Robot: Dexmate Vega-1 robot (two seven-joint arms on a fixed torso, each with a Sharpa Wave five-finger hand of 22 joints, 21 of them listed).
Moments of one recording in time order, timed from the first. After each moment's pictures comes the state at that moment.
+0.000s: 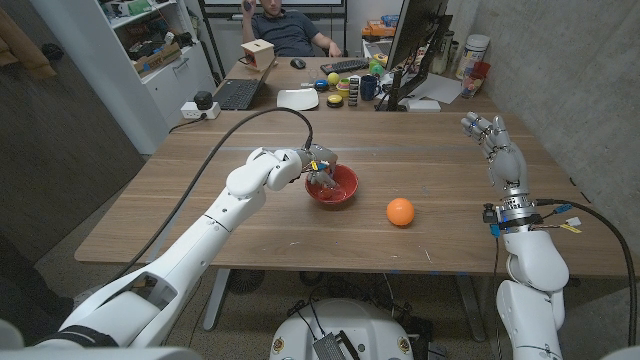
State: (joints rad) left arm 0.73 0.40 0.48 -1.70 1.24 -0.15 -0.58; left_hand 0.92 -0.04 0.06 0.16 0.20 1.14 0.01 0.22 0.19 1.30 -0.15 0.27 0.17 1.39 -0.21 0.44 0.17 1.20 -0.19 0.71 0.17; right arm -1.32 0.12 0.38 -1.82 0.04 0.67 0.45; right_hand 0.05 0.05 0.24 0.11 0.21 0.34 0.07 0.19 0.18 0.42 0.09 0.22 0.19 0.30 0.03 0.18 0.17 0.14 -0.04 0.46 0.18
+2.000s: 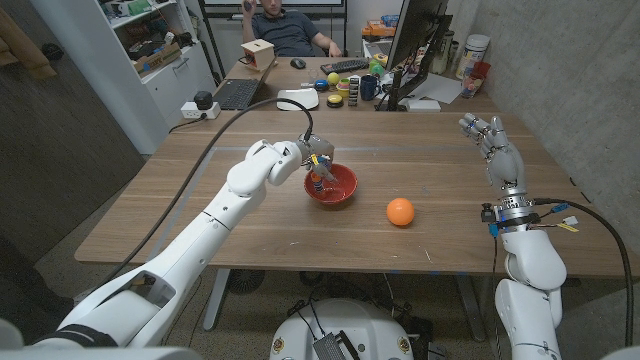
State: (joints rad) left arm 0.72 0.40 0.49 -1.76 1.34 -0.10 -0.61; left_hand 0.81 -0.10 -0.10 0.14 0.26 0.82 -0.07 0.19 0.21 0.87 -0.17 0.17 0.19 1.04 -0.18 0.18 0.19 1.08 -0.12 0.56 0.18; right arm -1.31 0.11 0.38 -1.80 0.05 0.68 0.46; right_hand 0.05 0.05 0.23 0.11 0.21 0.34 0.09 0.19 0.18 0.42 0.11 0.22 0.19 0.30 0.05 0.18 0.17 0.15 -0.04 0.45 0.18
